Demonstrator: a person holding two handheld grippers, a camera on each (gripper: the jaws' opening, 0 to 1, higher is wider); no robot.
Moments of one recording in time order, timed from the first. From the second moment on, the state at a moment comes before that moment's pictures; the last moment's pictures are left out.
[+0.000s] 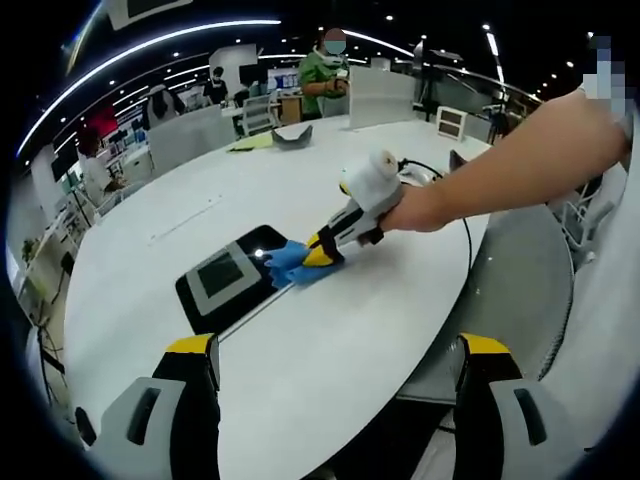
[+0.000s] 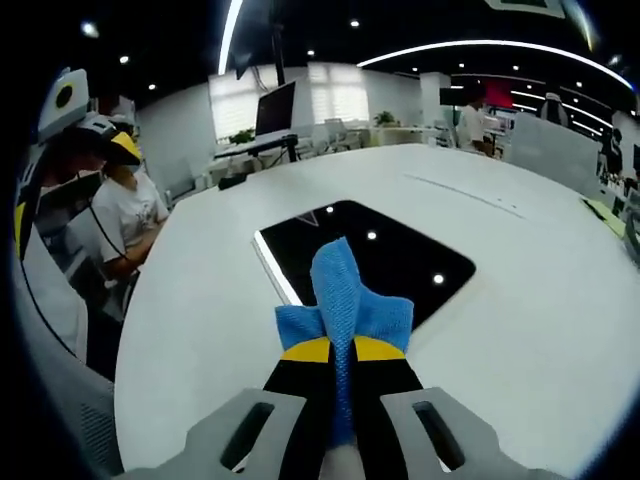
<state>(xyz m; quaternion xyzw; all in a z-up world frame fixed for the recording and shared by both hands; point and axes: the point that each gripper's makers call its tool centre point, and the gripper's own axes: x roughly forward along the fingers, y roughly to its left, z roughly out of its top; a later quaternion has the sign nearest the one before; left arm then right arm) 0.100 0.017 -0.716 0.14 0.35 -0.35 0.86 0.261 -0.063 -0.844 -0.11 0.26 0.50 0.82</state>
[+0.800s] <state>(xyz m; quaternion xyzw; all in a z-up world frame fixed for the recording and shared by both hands) 0.104 0.018 -0.726 0.13 0.34 -0.35 0.86 0.265 -0.065 -0.845 -0.09 0.29 0.33 0.89</state>
